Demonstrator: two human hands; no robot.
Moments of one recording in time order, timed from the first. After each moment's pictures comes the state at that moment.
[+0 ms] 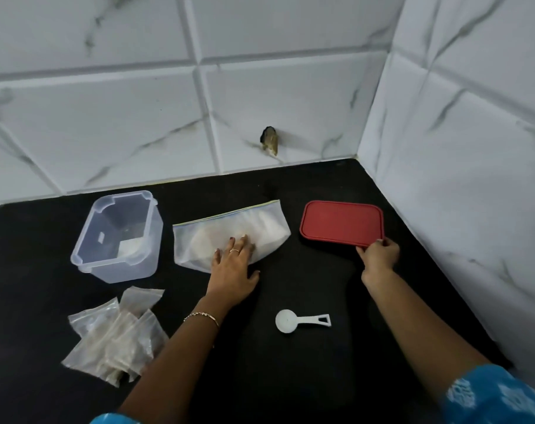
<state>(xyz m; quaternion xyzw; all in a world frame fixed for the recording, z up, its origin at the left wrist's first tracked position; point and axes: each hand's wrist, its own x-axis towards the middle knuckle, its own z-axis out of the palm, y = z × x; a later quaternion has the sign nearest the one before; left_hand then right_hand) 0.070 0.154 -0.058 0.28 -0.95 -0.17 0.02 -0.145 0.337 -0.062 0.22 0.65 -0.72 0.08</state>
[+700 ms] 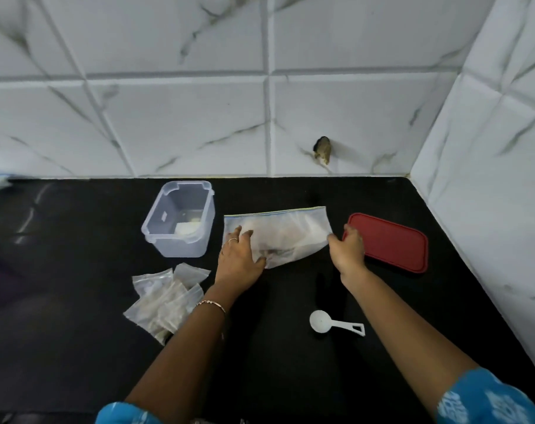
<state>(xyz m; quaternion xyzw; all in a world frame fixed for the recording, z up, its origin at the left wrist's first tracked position) 0.122 0.128 -0.030 0.41 -0.87 -0.22 0.13 -0.061 0.247 -0.029 -0.13 0.82 -0.52 0.19</state>
